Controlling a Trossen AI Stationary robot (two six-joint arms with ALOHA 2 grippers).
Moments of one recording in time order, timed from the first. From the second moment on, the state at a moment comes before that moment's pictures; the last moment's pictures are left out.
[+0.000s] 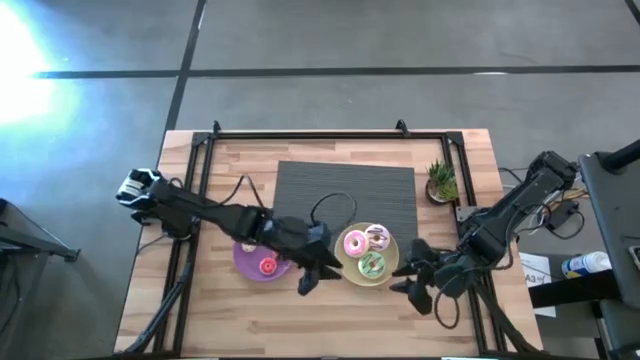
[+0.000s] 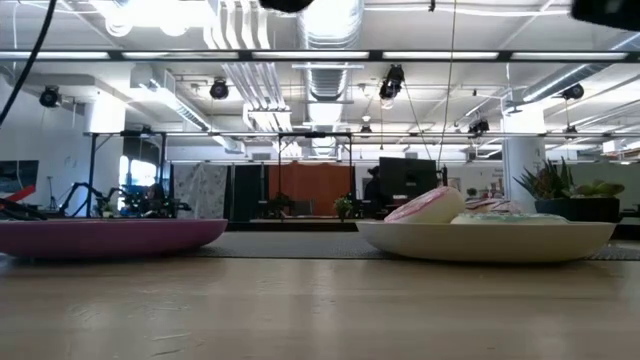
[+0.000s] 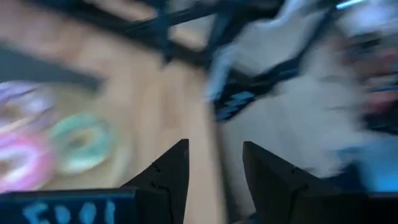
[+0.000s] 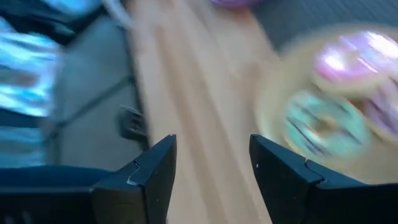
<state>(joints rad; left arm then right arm) -0.29 1.59 1.33 -0.14 0.10 -0.57 0.73 1.22 0.96 -0.52 0.39 1.11</state>
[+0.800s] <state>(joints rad) 0.00 0.77 0.39 0.58 0.40 -0.63 0.04 0.66 0.23 0.57 -0.34 0.65</state>
